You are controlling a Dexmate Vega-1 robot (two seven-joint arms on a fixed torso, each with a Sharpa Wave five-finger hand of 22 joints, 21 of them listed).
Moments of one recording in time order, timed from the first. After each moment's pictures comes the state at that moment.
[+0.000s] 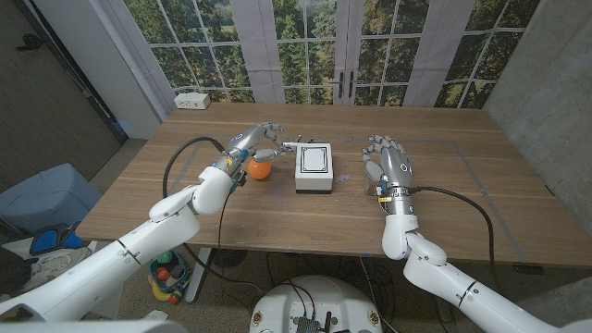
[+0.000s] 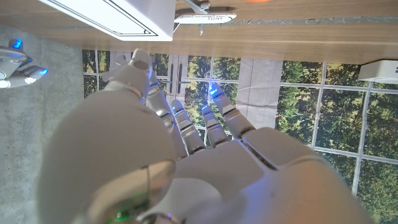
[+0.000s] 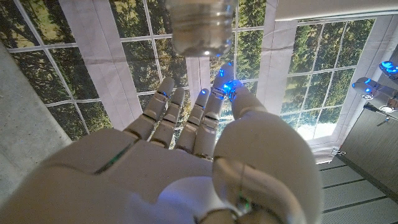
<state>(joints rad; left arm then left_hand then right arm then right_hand) 1.00 0.83 0.49 -1.97 0.41 0.16 0.27 1.07 0.02 0.36 -0.17 0.18 1.17 -0.06 0.32 0.20 0.49 -0.22 0.20 0.18 0.22 -0.04 0.18 0.17 0.34 -0.02 0.32 0.19 -1.08 -0.58 -0.62 -1.70 -0.58 -0.23 -0.93 0.96 0.11 0.43 -0.17 0.26 0.91 -0.05 0.66 0.53 0.55 -0.17 0.28 0.62 0.30 -0.04 0.37 0.59 0.23 -0.02 0.80 0.18</state>
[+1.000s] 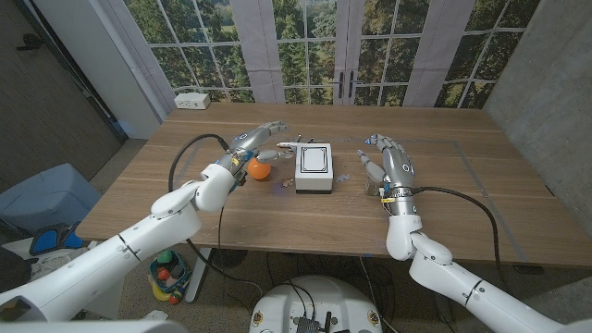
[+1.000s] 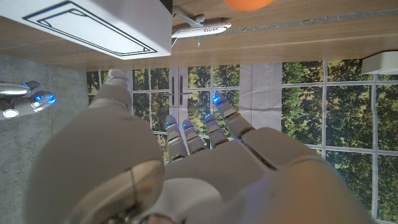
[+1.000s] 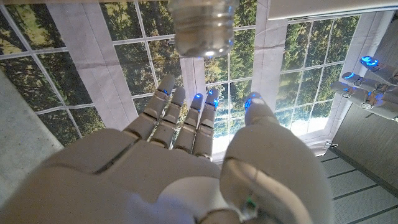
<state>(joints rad) 0.97 0.86 0.50 -1.97 0.39 0.15 0.21 0.78 0.03 0.19 -0.09 0.18 0.16 -0.17 0.16 0.18 0.03 -0.12 0.18 0.18 0.01 -0.03 0.18 0.17 0.20 0.01 0.20 0.19 -1.08 -0.63 -0.62 -1.69 -0.53 -0.14 -0.92 0.72 0.12 0.31 -0.06 0.18 0.52 -0.04 0.31 0.30 0.42 -0.07 0.21 0.55 0.27 -0.04 0.39 0.61 0.26 -0.03 0.80 0.18</state>
